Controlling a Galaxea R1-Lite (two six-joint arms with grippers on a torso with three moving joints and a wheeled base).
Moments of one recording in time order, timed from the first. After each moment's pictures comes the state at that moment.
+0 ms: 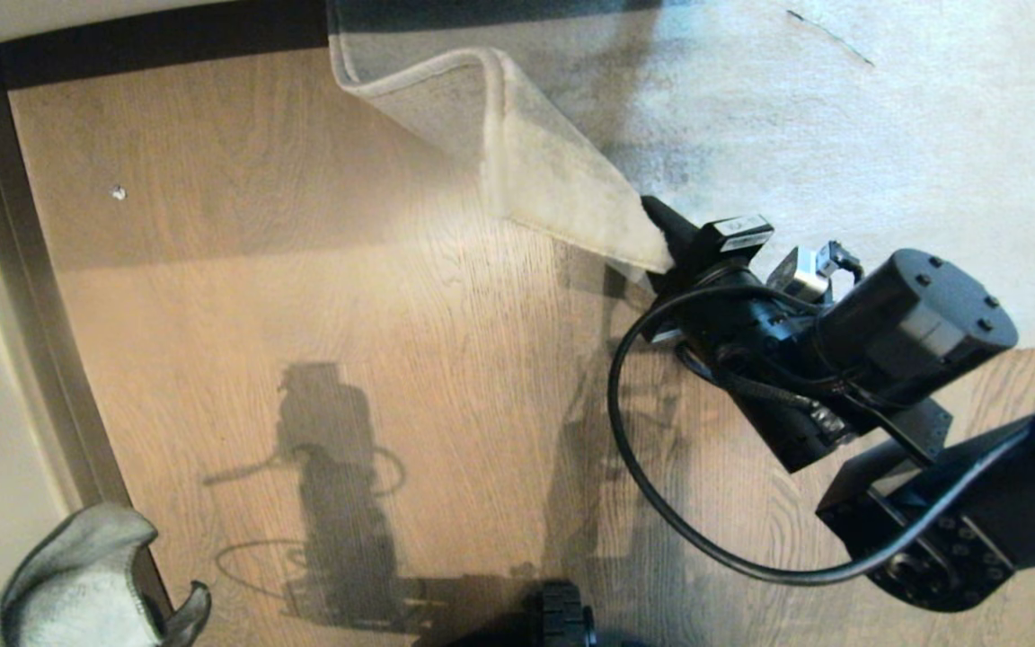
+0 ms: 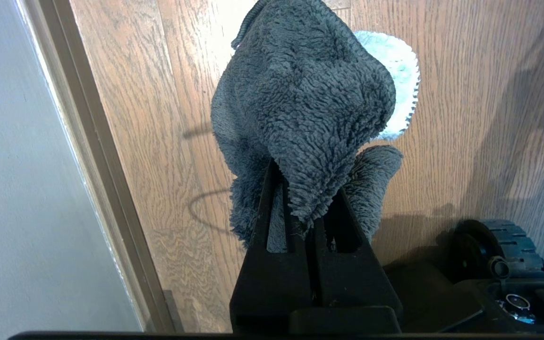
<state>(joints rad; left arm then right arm) 0.00 0.00 0.00 0.00 -0.01 0.00 0.71 1.87 -0.81 -1.52 -0.26 1.46</state>
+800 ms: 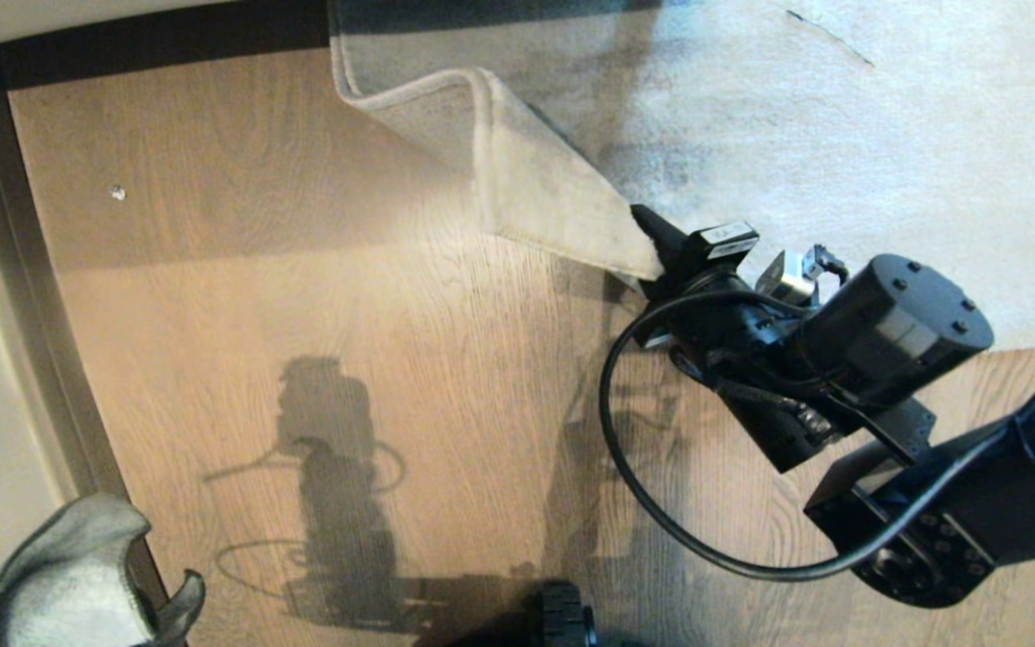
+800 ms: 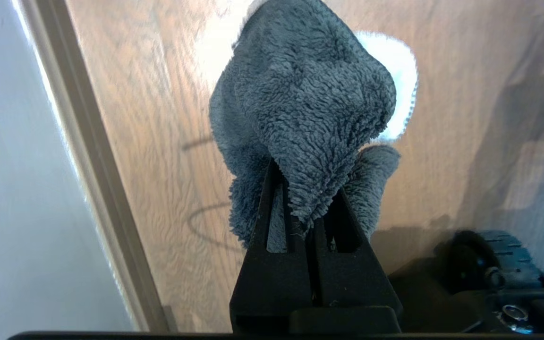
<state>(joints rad) 0.00 0.00 -0.01 -0.03 -0.03 0.01 0.71 1.89 -0.82 -1.52 -0.23 1.46</state>
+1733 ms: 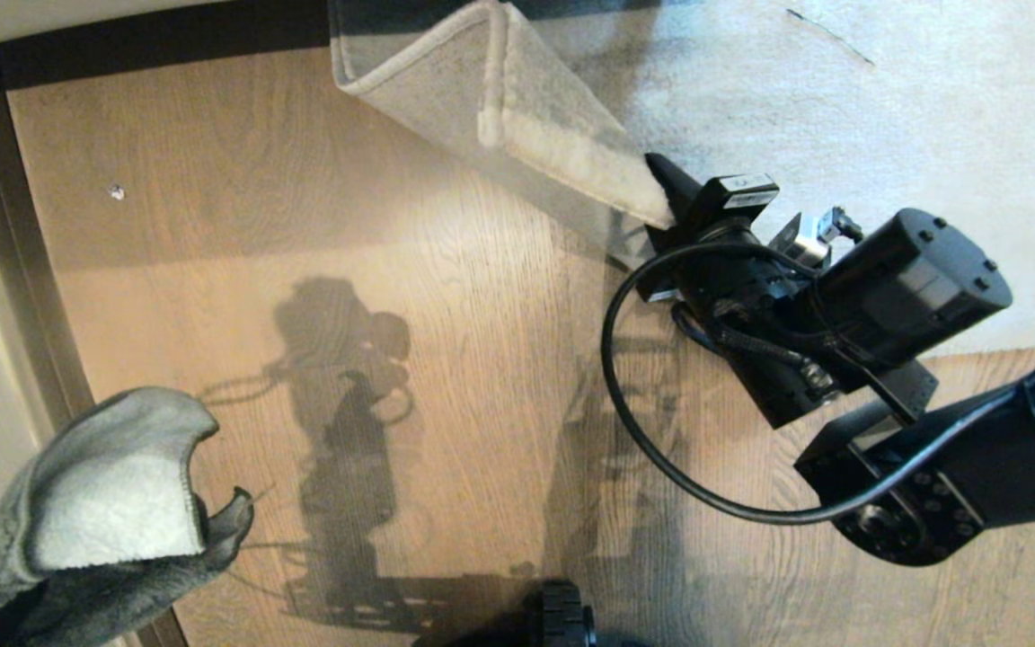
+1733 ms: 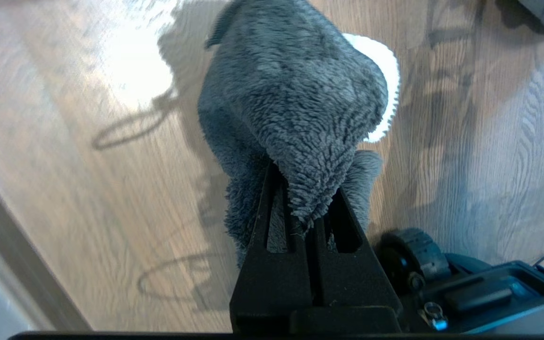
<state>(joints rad) -0.01 0.43 -0.21 -0.23 -0.30 0.03 0.71 1.89 -0.94 -1.52 -0.24 1.45</state>
